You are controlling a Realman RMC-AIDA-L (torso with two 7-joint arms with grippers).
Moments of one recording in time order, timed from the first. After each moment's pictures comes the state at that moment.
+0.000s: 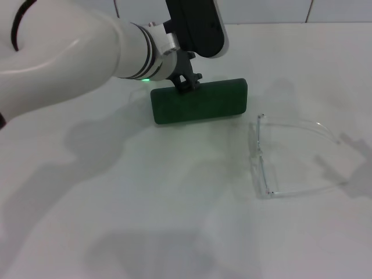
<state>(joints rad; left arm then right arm) -0.75 -2.10 1.83 1.13 2.77 0.83 -2.42 0.21 1.99 -0.59 -0.25 -1.37 -1.88 0.88</state>
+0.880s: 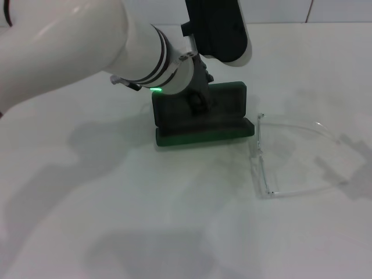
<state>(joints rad) -0.76 -2.10 1.83 1.30 2.68 1.08 -2.40 0.20 1.99 -0.60 -0.25 -1.37 -1.89 0.88</state>
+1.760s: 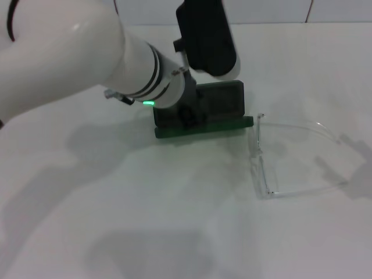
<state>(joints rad) -0.74 -2.10 1.85 1.24 2.67 1.07 -2.40 0.20 1.99 -0.60 -0.24 -1.37 -1.88 0.88</state>
